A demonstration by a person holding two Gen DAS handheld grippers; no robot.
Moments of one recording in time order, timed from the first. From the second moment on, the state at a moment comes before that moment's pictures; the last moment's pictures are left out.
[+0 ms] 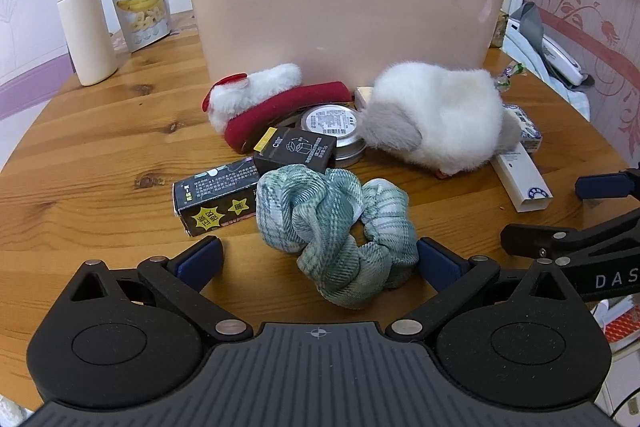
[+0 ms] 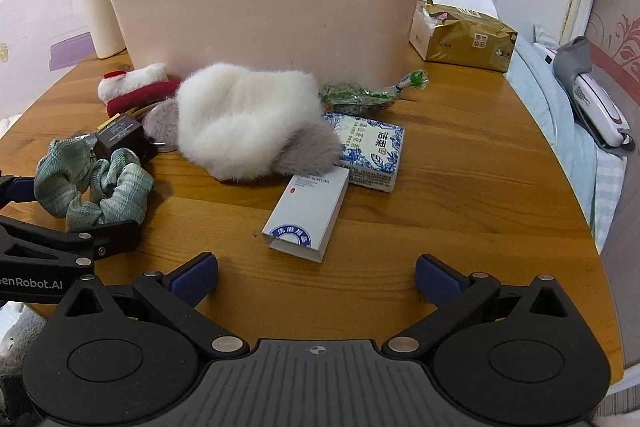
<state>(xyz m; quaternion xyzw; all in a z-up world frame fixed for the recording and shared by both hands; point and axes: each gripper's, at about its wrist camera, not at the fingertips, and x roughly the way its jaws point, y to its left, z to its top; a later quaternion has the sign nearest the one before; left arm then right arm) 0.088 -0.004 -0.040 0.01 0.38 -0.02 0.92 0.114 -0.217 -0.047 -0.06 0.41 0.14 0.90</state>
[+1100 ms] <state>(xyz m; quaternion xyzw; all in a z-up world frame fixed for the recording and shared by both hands) 0.083 0.019 -0.011 -0.02 0.38 -0.07 0.92 0.118 -0.212 -0.035 -0.03 0.37 0.11 0.92</state>
